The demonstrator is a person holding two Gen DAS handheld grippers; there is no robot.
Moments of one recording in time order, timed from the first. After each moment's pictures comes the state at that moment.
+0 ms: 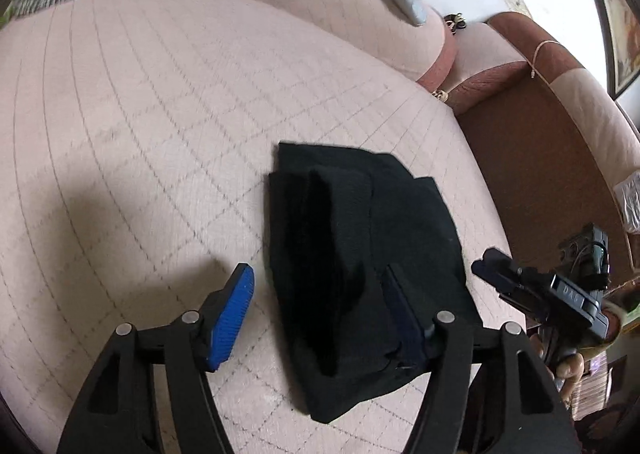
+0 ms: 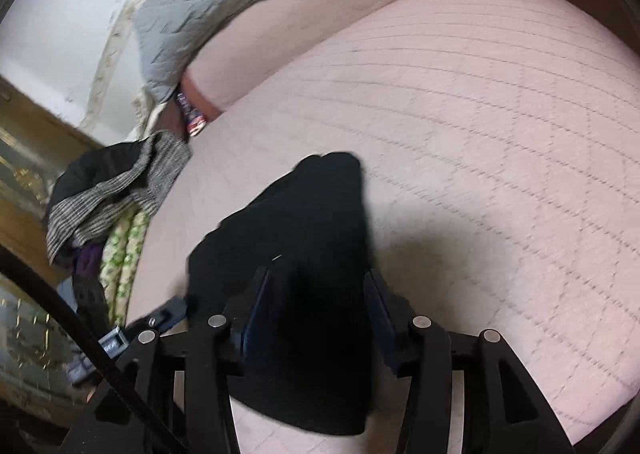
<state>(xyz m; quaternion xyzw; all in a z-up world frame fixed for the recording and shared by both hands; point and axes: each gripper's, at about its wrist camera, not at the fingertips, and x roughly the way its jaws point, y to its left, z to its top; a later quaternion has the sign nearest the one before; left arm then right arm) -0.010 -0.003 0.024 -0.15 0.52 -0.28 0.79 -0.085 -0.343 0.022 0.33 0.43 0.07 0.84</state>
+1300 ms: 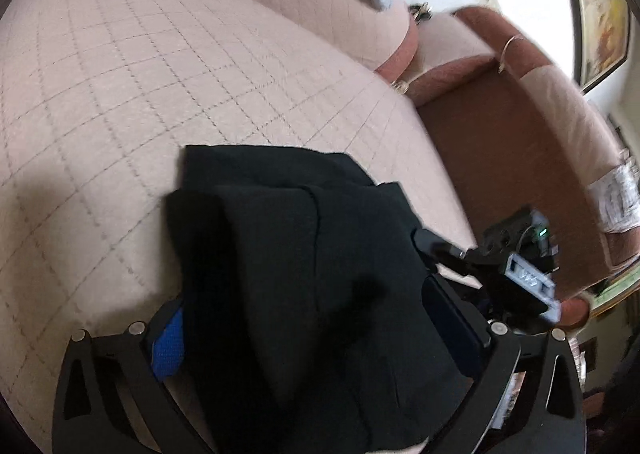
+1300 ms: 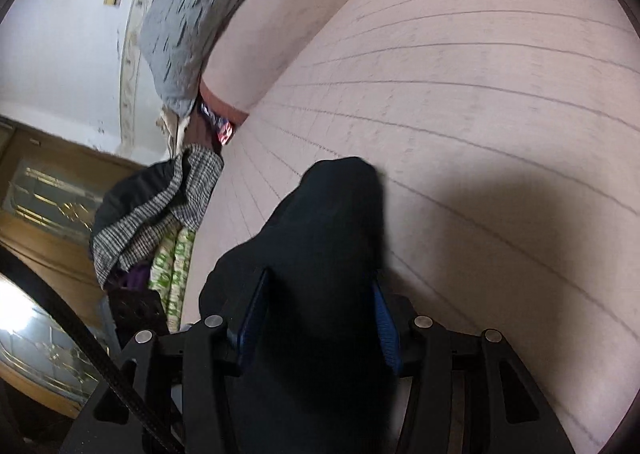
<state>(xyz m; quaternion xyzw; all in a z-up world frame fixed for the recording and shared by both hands) 0.018 -0.070 0.001 -0.17 0.51 -0.35 0.77 -0.018 -0.355 -0.035 0.43 0.42 0.17 0.79</state>
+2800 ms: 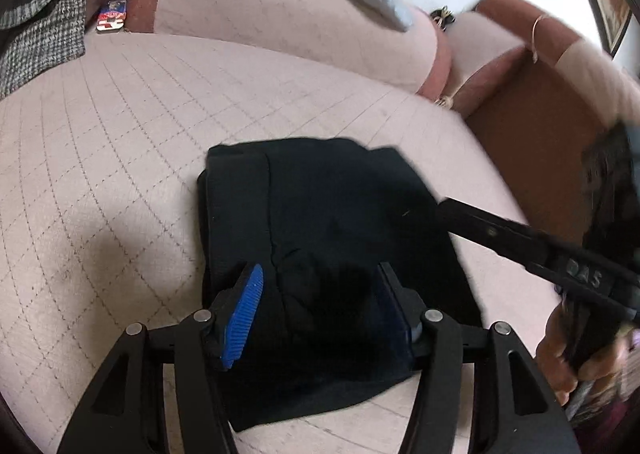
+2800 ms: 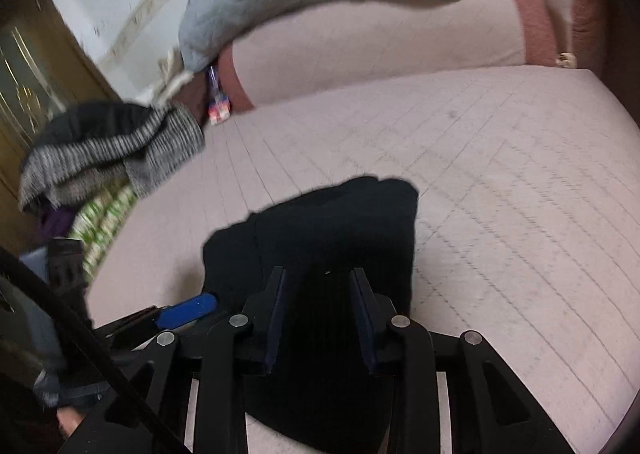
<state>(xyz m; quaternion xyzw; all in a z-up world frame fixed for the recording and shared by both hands) 0.043 -0.062 0.031 -0.06 0.46 -0.28 0.84 0.033 -0.268 0.051 0.17 0.42 0.10 0.88</state>
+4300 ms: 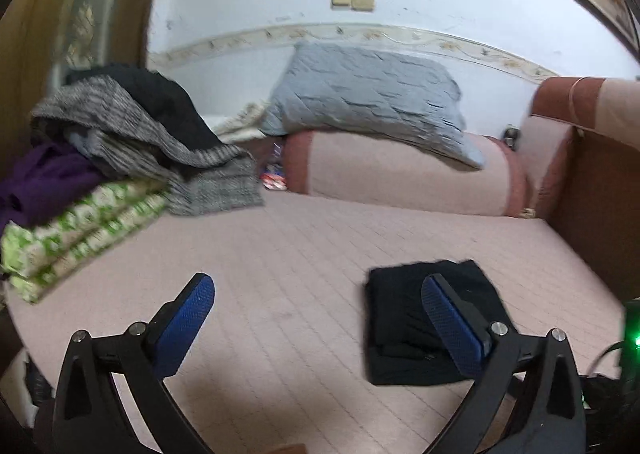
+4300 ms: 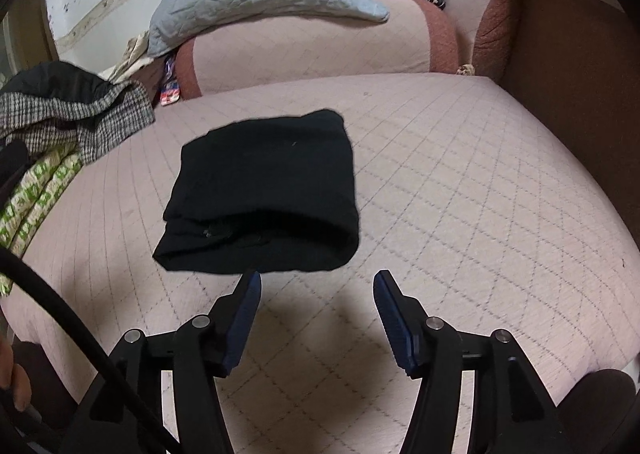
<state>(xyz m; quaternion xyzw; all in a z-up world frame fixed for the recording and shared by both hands) -0.109 0.021 0.135 -0.02 0.21 -0.05 0.98 -0.123 -0.213 0.051 0.10 0.40 -0.07 0.91</state>
